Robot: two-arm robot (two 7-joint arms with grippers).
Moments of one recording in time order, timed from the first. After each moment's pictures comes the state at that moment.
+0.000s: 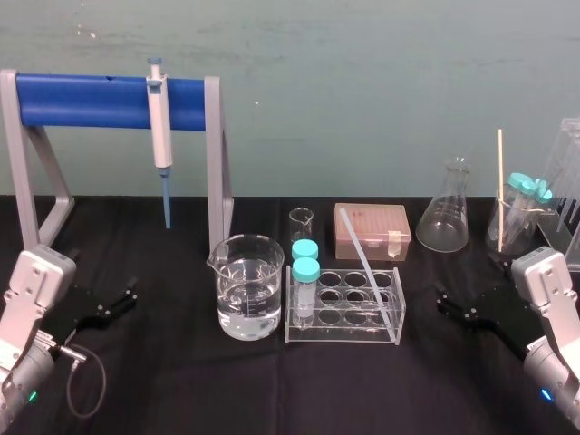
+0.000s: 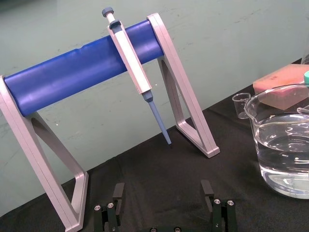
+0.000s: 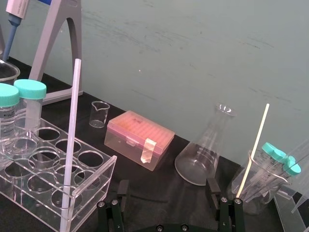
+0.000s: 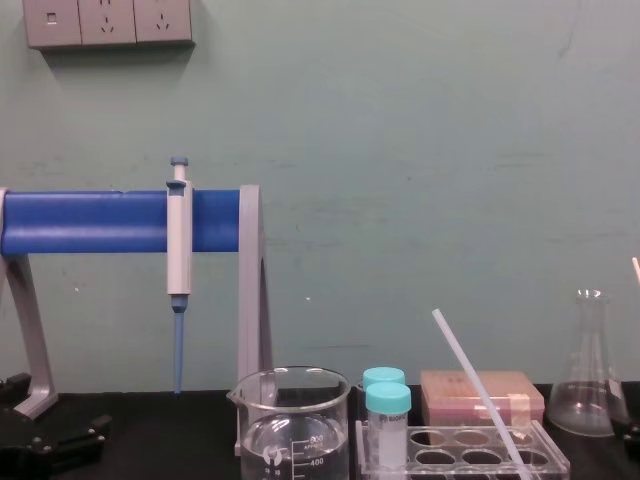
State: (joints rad) left arm -0.20 0.60 0.45 -1.41 -0.25 -0.12 0.03; right arm 0.20 0.60 -0.45 -1.41 0.25 -0.12 -0.03
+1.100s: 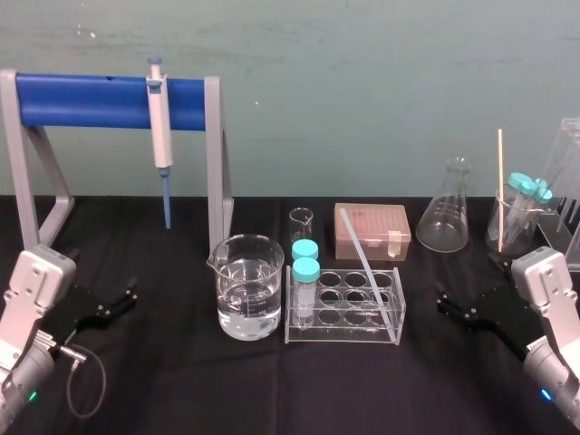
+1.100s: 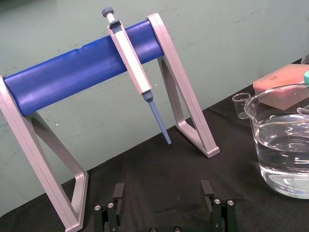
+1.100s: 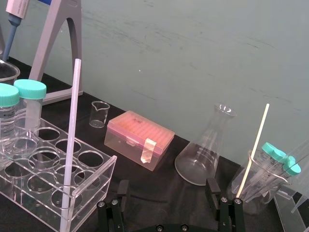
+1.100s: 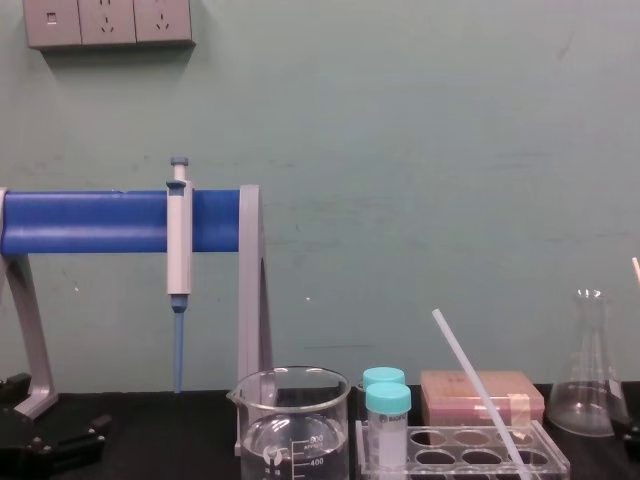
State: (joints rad) left arm -0.20 0.60 0.45 -1.41 -0.25 -0.12 0.03; right arm 0.20 0.60 -0.45 -1.41 0.25 -0.12 -0.03
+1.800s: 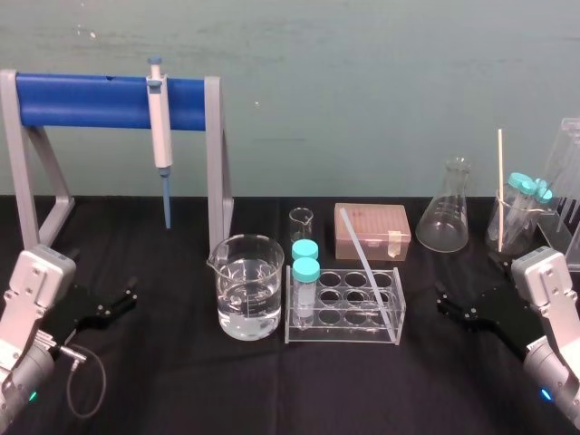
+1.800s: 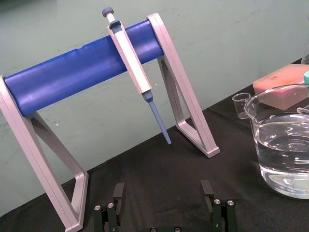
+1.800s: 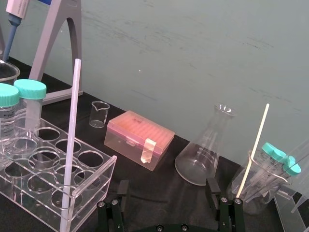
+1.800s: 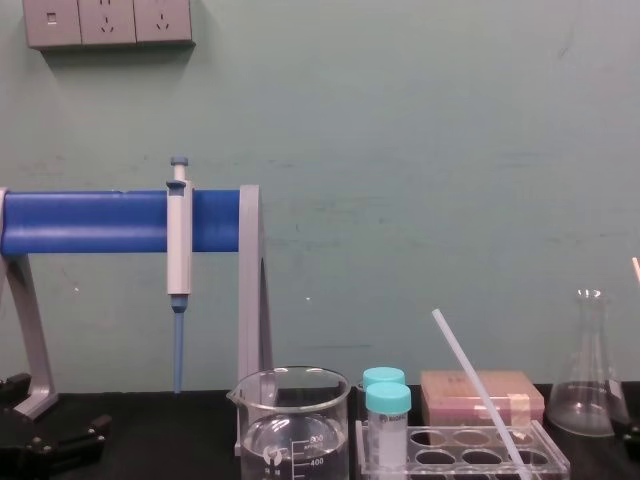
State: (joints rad) left arm -0.20 0.60 0.45 -1.41 -0.25 -0.12 0.03; right arm 0.20 0.60 -0.45 -1.41 0.25 -0.12 -0.03
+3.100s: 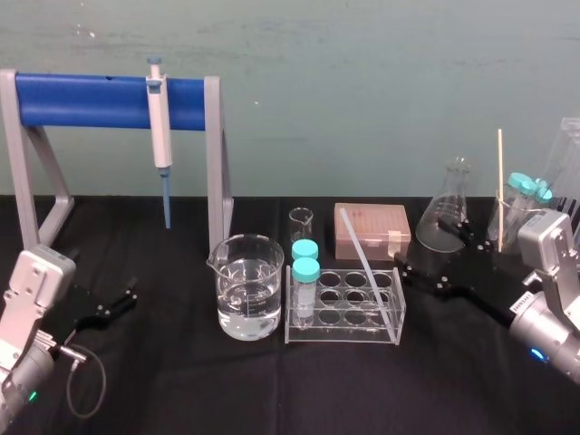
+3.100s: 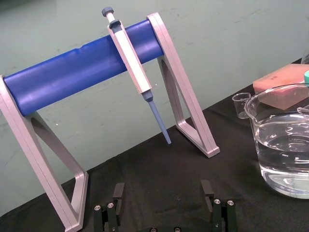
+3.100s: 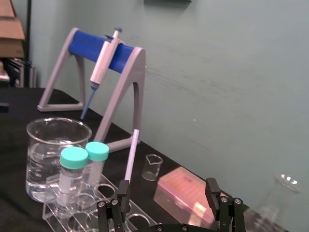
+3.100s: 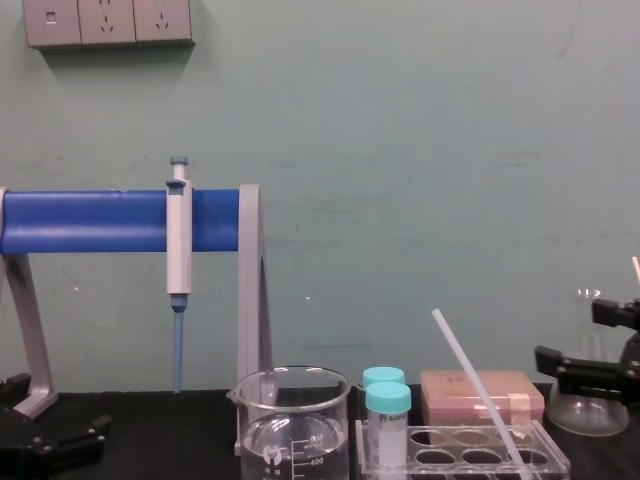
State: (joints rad) left arm -0.20 0.60 0.45 -1.41 -0.25 -0.12 0.03; right arm 0.33 0.57 -0.43 -1.31 0.34 -0.28 0.36
